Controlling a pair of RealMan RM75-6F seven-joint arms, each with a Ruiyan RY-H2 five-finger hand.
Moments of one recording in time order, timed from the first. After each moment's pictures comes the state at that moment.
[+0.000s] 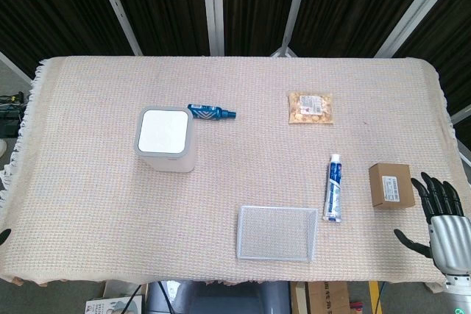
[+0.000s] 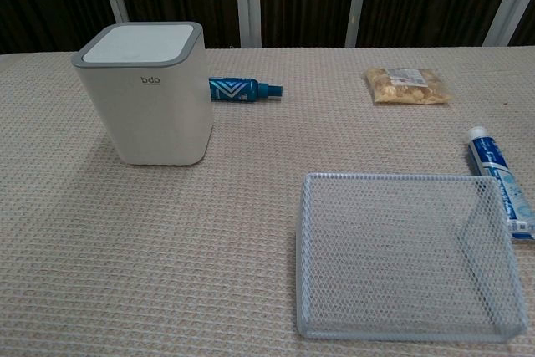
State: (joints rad) left arm 0.09 -1.04 -0.07 -1.72 1.47 1.68 0.05; right arm 0.01 -1.11 0.05 -1.66 -1.60 1.62 0.03
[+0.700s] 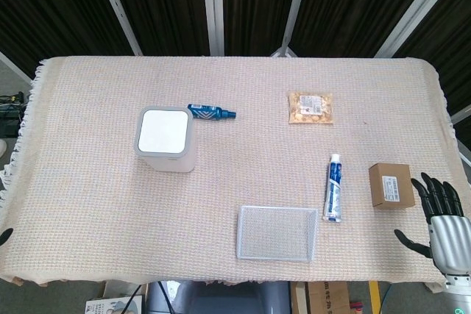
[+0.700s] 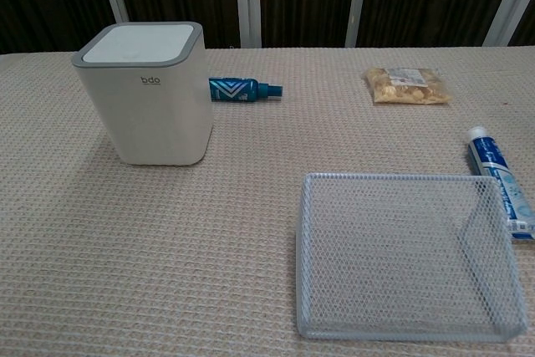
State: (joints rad) left arm 0.07 -1.04 -0.07 -1.72 1.47 1.65 0.05; right arm 0.00 -1.11 0.05 -1.66 -1.59 1.61 0.02
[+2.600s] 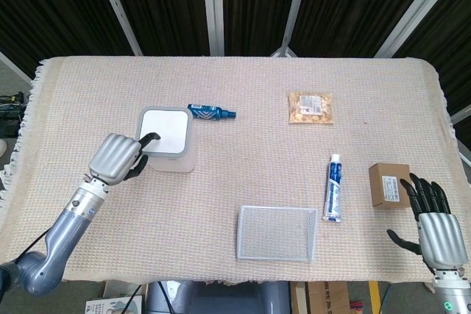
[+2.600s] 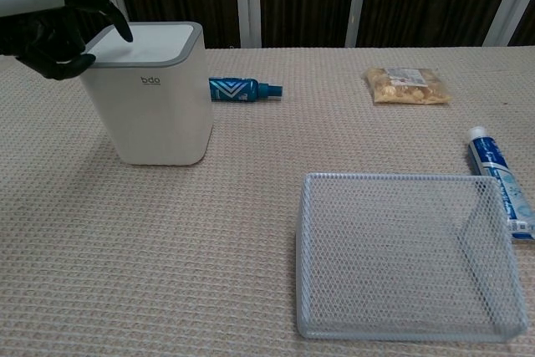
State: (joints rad) left arm -0.59 -1.23 -0.27 -1.81 1.23 1.01 0.45; right arm 0.03 -1.14 0.05 -1.65 -1.56 1.55 -0.02
